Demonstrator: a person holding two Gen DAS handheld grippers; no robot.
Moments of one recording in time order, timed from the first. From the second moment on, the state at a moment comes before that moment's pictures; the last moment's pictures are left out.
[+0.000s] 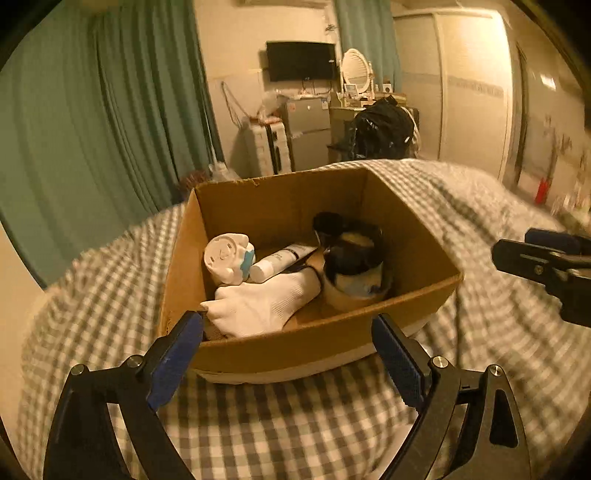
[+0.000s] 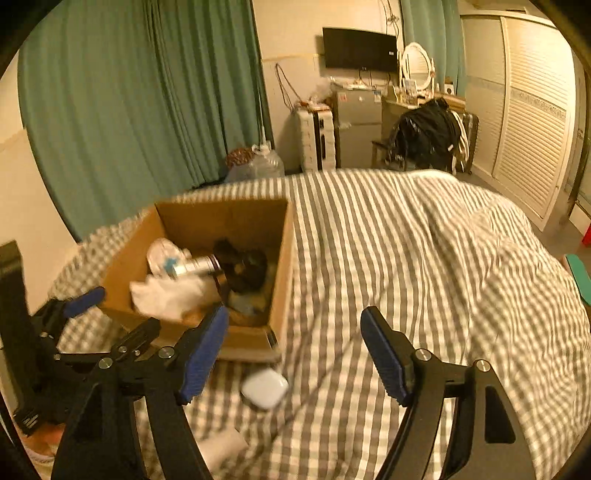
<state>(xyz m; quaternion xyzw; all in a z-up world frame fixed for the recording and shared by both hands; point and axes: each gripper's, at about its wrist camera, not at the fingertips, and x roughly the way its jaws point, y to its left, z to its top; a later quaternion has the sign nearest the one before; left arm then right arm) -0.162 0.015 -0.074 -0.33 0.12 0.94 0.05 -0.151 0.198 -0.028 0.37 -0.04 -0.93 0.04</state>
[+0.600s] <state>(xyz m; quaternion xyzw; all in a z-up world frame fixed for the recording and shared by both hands) -0.108 0.032 -0.167 -0.47 0.09 0.87 0.13 -0.121 0.208 -0.089 0.42 -0.03 -0.91 0.04</state>
